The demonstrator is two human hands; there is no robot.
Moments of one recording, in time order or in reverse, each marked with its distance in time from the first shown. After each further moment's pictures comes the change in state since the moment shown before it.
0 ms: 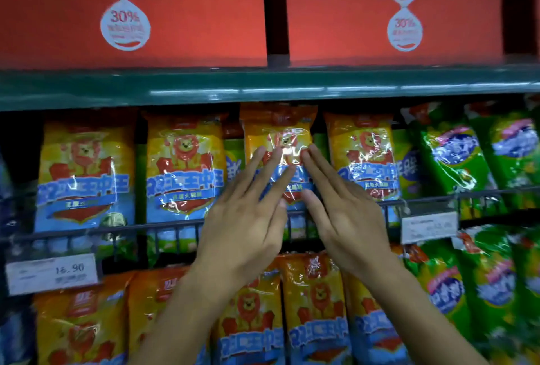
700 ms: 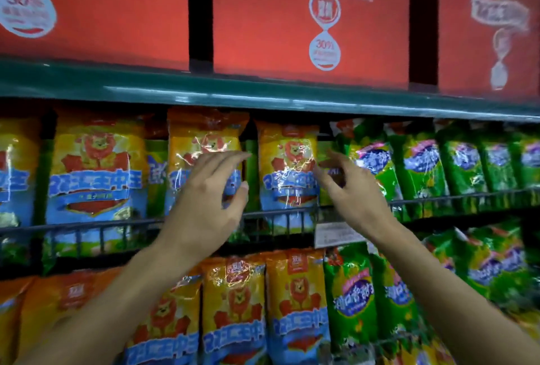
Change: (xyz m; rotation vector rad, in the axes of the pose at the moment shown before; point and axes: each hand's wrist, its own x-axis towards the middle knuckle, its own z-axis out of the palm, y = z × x) left_hand 0.044 0.057 0.005 -0.419 0.155 -0.117; right_hand 0.021 0.117 -0.088 0.111 -0.096 0.383
